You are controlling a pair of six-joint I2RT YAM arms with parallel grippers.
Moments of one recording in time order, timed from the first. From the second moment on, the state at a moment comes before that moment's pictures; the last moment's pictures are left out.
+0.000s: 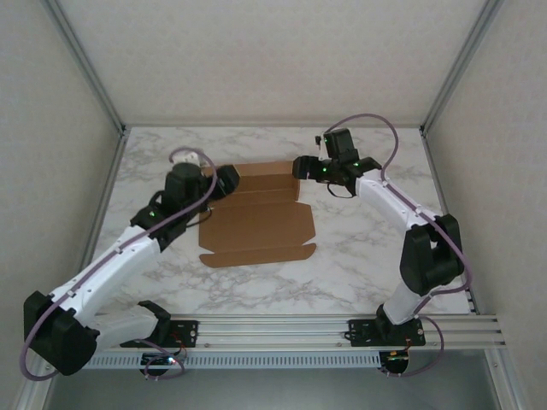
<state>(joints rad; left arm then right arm) -0.46 1.14 0.99 -0.27 -0.12 -0.76 0.43 1.67 1.34 -0.46 -0.18 0.41</state>
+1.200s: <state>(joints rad) -0.22 1.56 0.99 -0.02 0.38 -0.82 0.34 1.70 1.33 -0.47 -0.27 0.46</state>
